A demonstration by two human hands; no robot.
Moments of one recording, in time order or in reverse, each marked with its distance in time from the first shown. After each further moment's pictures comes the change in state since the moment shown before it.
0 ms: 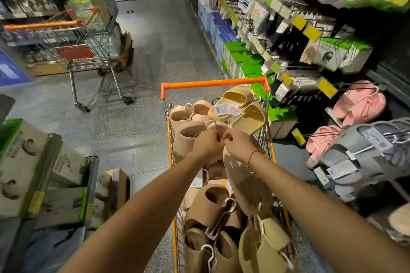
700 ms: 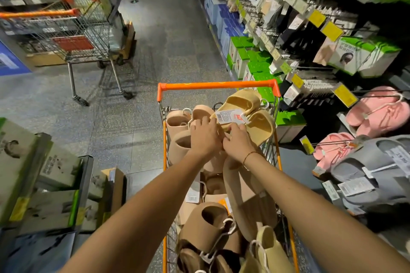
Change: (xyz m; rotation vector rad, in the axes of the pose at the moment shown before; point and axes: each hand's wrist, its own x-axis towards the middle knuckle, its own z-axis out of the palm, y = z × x) left_hand 0.084 -0.017 0.018 0.310 0.182 0.047; right_hand 0.083 0.011 0.010 -0.100 0.068 -0.007
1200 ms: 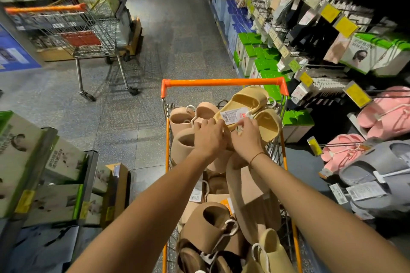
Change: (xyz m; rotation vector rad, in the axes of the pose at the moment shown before) left_hand 0.003 0.000 0.012 0.050 0.039 0.023; right_hand 0.014 0.015 0.004 0.237 0.203 0.000
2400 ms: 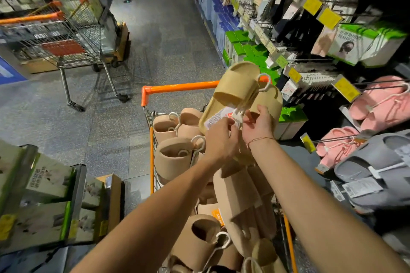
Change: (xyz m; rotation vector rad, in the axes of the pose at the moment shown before) left_hand 0.019 0.070 0.014 -0.633 0.053 -0.081; right_hand 0.060 0.002 -0.049 1.611 0.241 0.675
